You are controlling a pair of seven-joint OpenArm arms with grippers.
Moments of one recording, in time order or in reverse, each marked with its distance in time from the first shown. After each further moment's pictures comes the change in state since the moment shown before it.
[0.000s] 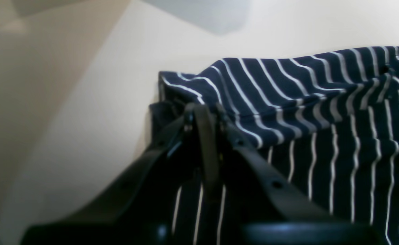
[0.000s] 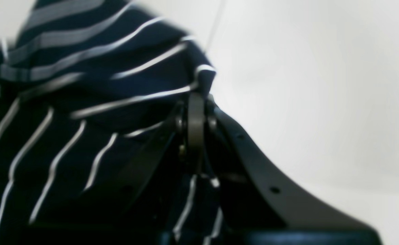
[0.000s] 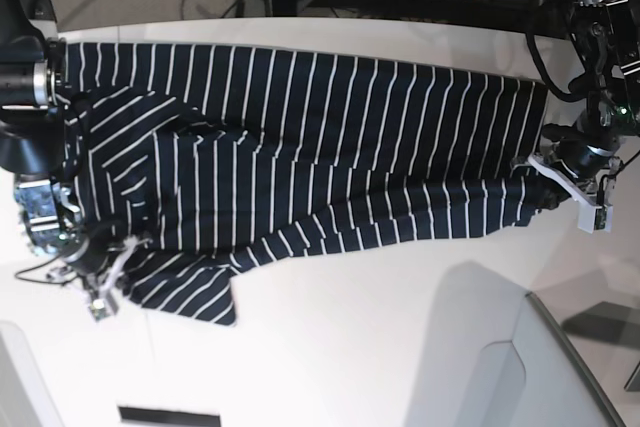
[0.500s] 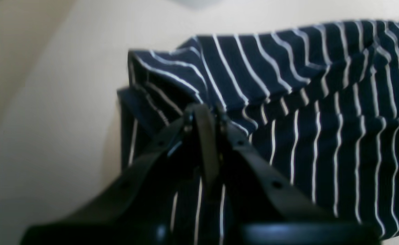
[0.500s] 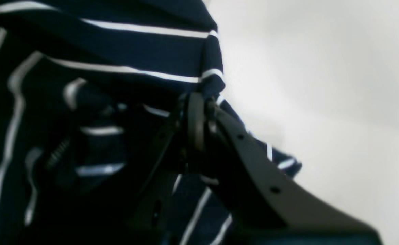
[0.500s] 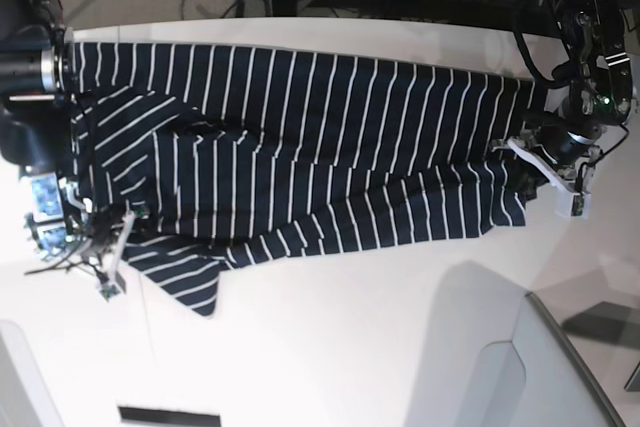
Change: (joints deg) left arm 1.9 0.9 2.7 -1.6 0.0 -0.2 -0.2; right arm -3.4 -0.8 -0.4 9.9 -0.6 -0.1 -25.6
